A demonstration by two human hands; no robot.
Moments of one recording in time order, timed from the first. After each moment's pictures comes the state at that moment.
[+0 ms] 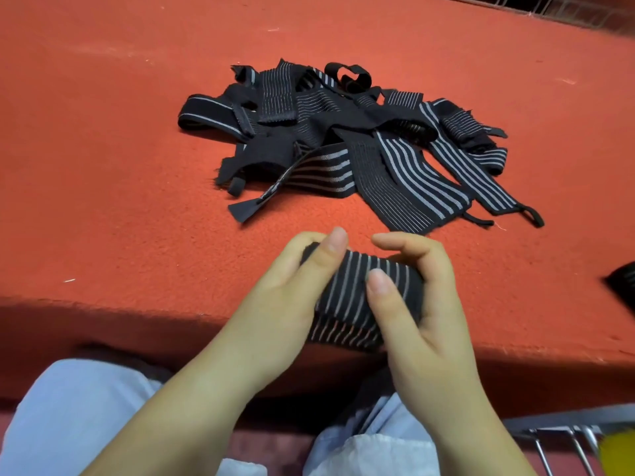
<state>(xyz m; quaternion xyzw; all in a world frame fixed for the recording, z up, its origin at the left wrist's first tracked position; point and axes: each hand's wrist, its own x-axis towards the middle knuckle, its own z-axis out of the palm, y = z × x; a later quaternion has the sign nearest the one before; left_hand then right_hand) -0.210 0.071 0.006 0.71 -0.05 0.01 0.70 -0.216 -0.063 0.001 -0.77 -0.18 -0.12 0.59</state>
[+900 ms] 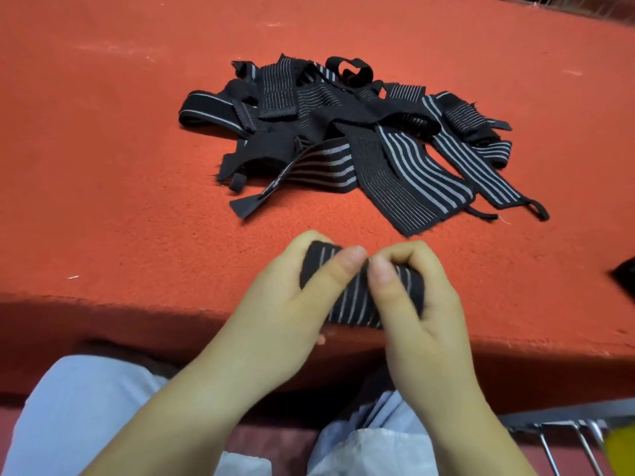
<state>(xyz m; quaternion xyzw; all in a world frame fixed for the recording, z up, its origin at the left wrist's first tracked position) -0.214 0.073 0.003 0.77 -0.08 0.04 0.63 -0.216 -0.063 -0.006 -0.79 -0.12 -0.14 0.59</state>
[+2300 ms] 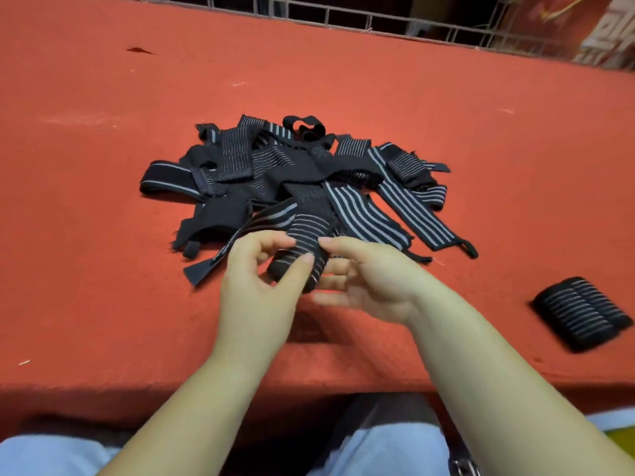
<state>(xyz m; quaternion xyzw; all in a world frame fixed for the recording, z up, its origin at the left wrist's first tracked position) -0.153 0.027 0.026 0.72 0.00 0.25 0.65 -0.118 -0.103 0.065 -0.64 0.02 0.29 0.72</state>
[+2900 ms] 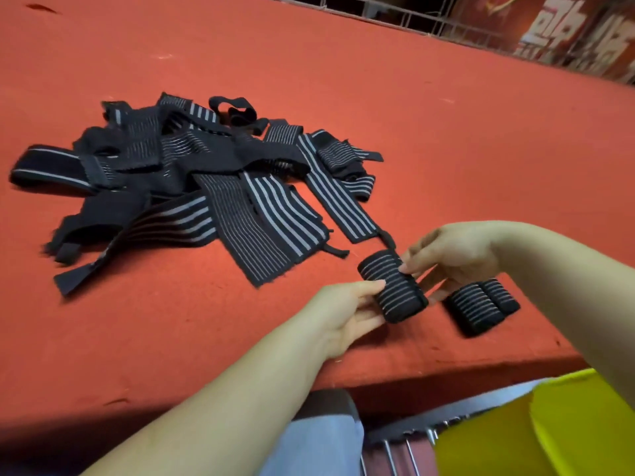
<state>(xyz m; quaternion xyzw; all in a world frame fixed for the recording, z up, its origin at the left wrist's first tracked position) -0.115 -0.161 0.016 0.41 0.13 -0.37 0.82 -0.076 -0.318 0.099 -0.83 0.15 0.38 0.38</state>
